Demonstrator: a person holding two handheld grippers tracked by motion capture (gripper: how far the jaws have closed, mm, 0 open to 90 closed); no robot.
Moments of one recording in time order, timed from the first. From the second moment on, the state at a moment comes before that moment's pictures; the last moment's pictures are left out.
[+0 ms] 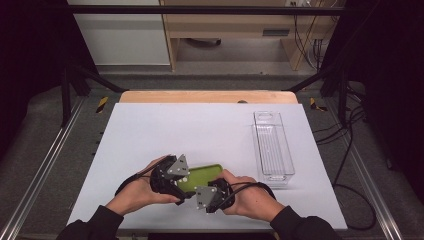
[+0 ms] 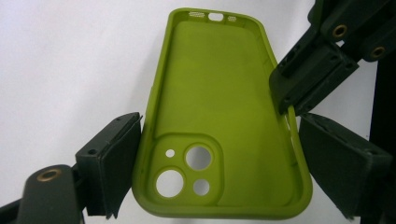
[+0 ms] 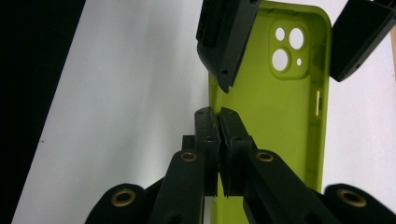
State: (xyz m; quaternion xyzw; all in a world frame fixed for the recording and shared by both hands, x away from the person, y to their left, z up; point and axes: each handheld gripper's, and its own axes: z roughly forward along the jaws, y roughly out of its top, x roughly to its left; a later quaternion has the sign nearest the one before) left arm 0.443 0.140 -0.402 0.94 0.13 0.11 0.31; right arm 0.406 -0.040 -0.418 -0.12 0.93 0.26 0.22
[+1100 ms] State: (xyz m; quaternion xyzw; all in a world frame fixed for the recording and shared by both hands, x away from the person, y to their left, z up) left arm 0.447 0.167 -0.389 0.89 0.18 0.14 0.40; right arm 0.429 -0.062 -0.417 -0.07 0.93 0.27 0.23
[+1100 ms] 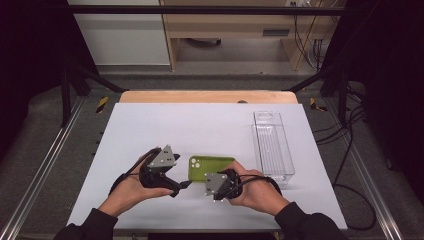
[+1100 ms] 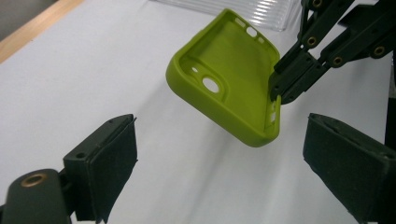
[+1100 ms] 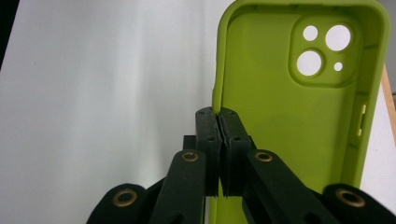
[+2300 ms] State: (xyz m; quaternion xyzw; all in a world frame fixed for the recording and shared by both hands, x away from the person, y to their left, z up) left arm 0.444 0.204 -0.405 0.77 0.31 0.24 0.50; right arm 0.463 -0.071 -0.418 0.08 0.90 0.34 0.27
